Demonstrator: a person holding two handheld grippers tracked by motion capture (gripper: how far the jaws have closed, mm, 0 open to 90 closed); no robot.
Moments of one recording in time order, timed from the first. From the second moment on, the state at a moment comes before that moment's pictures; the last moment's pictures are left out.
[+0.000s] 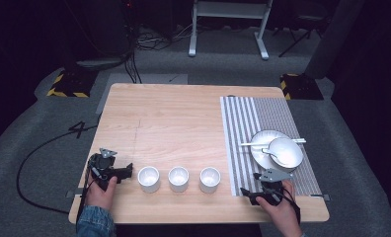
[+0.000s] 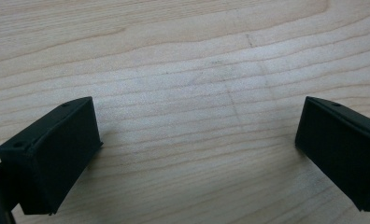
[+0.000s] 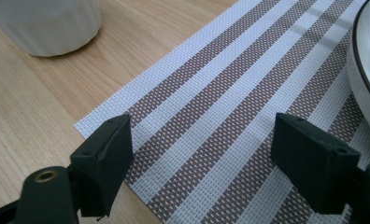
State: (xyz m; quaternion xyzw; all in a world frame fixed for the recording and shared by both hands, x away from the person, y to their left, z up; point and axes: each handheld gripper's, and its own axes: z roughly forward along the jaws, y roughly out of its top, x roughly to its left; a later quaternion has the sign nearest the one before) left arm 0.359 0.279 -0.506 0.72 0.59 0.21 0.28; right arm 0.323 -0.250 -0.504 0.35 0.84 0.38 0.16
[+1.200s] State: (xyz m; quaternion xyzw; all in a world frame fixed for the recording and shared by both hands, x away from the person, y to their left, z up) left arm 0.360 0.279 -0.506 0.72 0.59 0.21 0.28; right arm 0.315 -0.189 -0.444 0.30 0.82 0.46 0.15
